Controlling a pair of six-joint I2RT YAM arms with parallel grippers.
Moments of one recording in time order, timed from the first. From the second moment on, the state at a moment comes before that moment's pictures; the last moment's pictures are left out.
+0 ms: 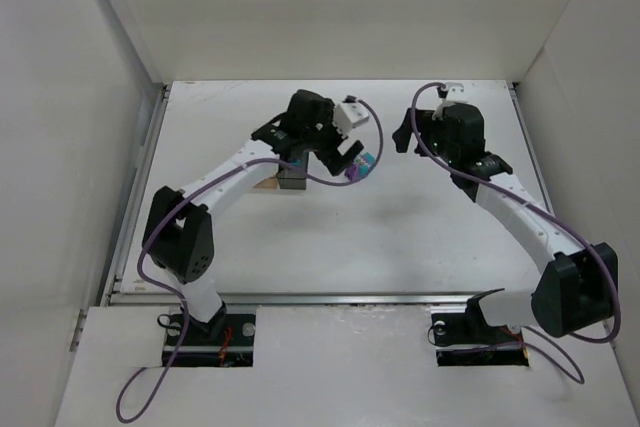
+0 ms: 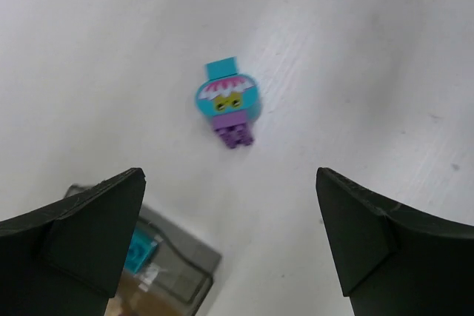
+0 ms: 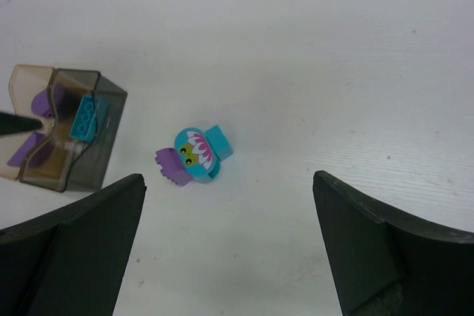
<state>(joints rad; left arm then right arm) -0.57 1.70 1.43 -0.35 0.29 0.36 0.31 1.33 1.04 -0.10 0.00 0.29</state>
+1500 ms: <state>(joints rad) -0.65 2.13 1.65 -0.34 0.22 0.23 0.26 1.37 1.04 -0.11 0.00 0.23</state>
